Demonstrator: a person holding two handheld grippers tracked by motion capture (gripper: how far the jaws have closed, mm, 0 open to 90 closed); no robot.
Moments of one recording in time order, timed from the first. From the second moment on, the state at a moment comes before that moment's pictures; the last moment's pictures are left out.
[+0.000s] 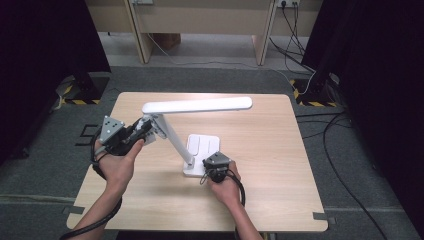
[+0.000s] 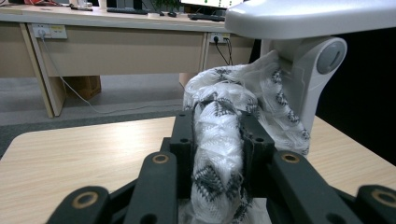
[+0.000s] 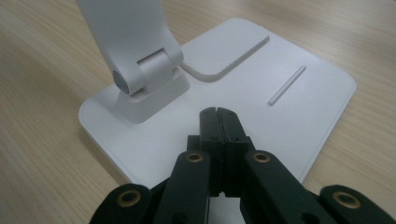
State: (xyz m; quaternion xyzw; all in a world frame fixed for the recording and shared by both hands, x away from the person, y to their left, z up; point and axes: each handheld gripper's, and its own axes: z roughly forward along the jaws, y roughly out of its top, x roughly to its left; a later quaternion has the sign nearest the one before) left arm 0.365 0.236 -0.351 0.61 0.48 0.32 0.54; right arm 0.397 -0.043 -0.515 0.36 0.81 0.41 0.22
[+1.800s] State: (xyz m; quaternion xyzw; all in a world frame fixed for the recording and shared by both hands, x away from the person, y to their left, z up) left arm 0.371 0.228 -0.377 0.63 0.48 0.31 0.53; right arm 0.397 -0.042 -0.515 0.36 0.81 0.41 0.23
